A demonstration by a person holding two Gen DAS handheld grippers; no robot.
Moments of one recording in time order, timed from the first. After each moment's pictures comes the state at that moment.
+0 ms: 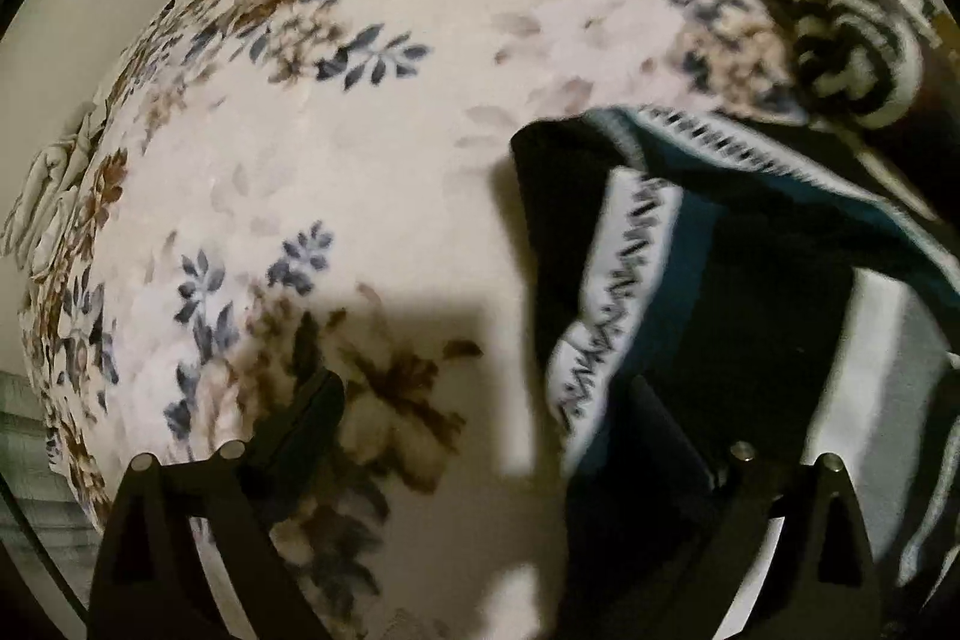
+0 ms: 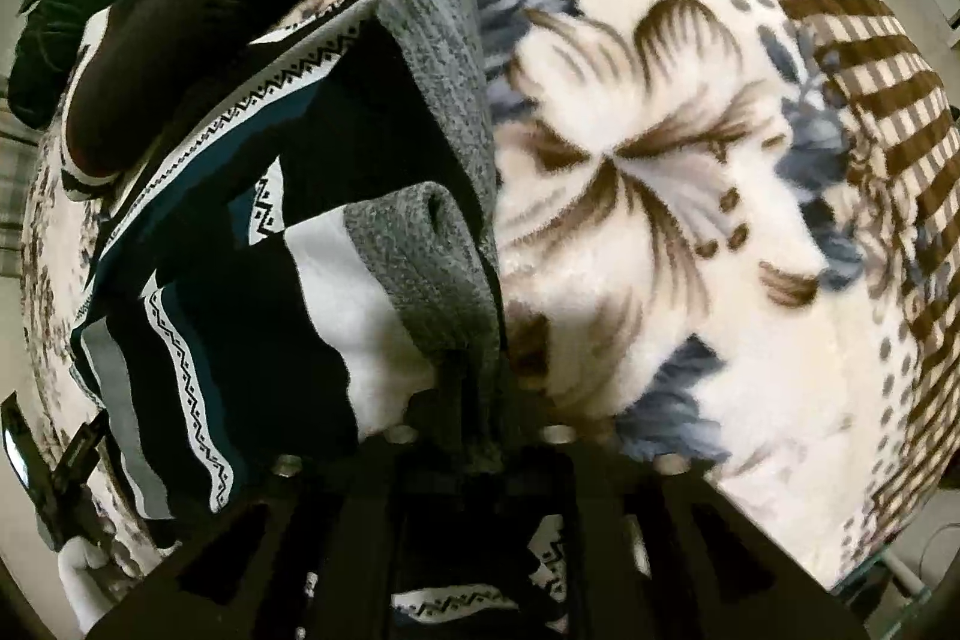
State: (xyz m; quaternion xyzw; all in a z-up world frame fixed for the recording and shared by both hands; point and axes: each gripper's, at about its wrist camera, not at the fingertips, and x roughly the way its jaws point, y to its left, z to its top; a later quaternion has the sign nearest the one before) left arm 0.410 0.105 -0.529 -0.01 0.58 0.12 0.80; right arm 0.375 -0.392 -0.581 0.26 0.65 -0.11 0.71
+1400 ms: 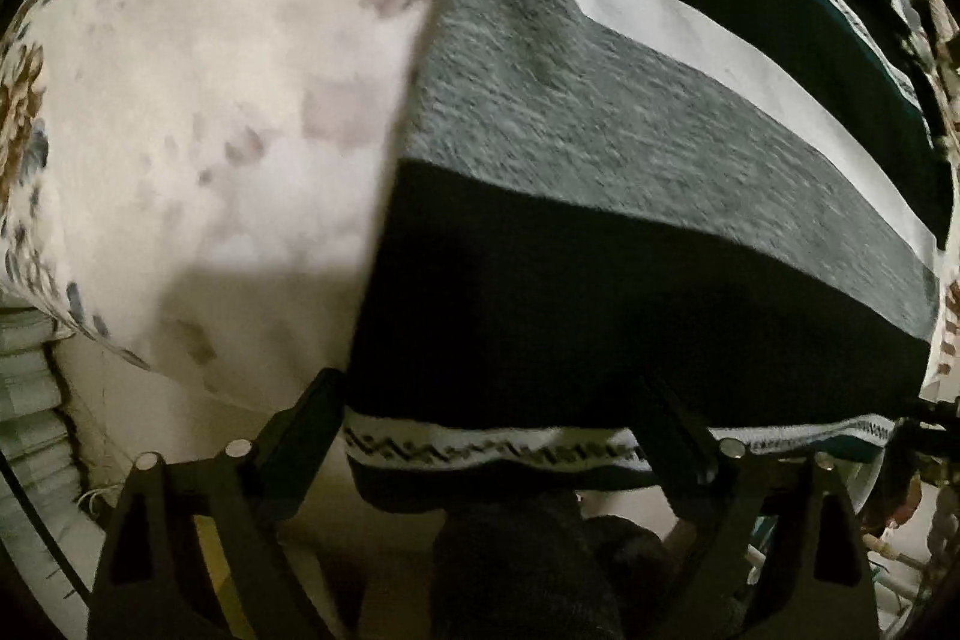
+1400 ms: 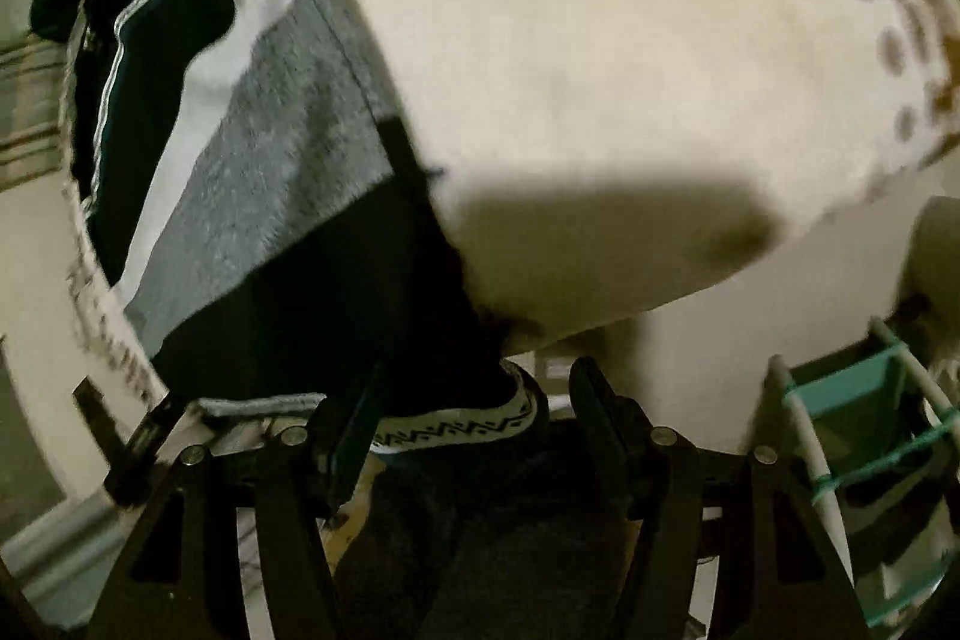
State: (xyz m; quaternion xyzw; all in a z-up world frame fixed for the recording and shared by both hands) left arm 0.068 0.102 -0.606 -0.06 0.69 -0.01 0.73; right arm 0.006 -0.417 -0.676 0.34 0.73 0.02 0.59
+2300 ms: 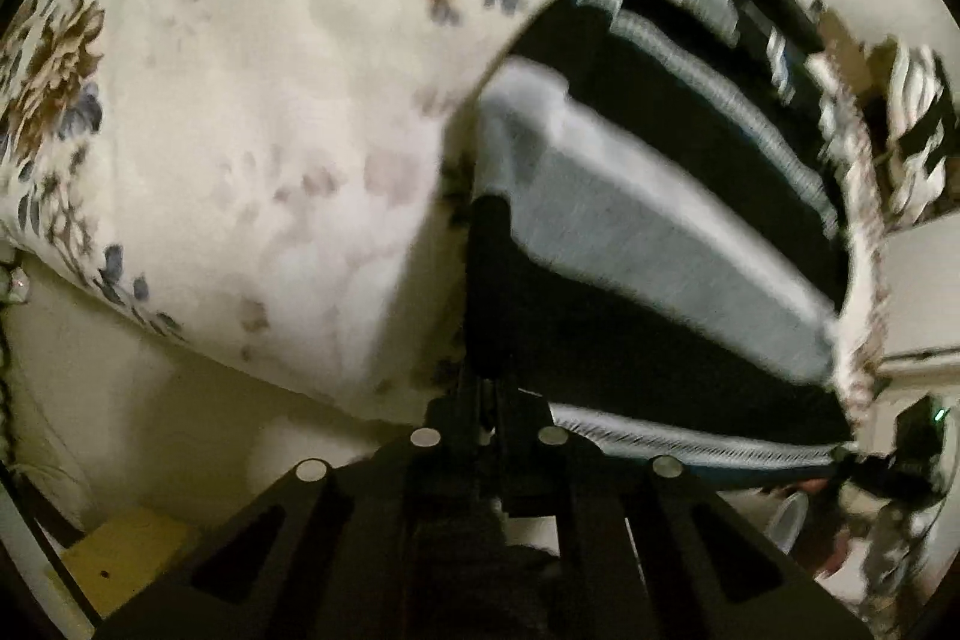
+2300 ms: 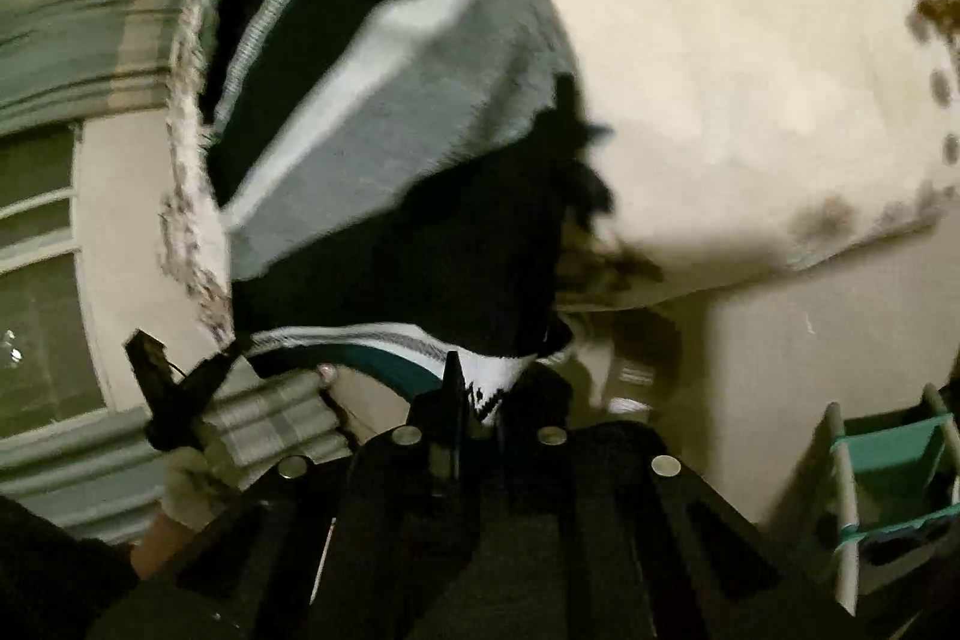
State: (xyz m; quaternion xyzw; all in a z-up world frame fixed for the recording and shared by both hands) left arm 0.034 0.162 -0.516 -0.18 0.61 -0.02 0.77; right arm 0.015 -0.398 -0.630 0.38 0.68 0.14 0.62
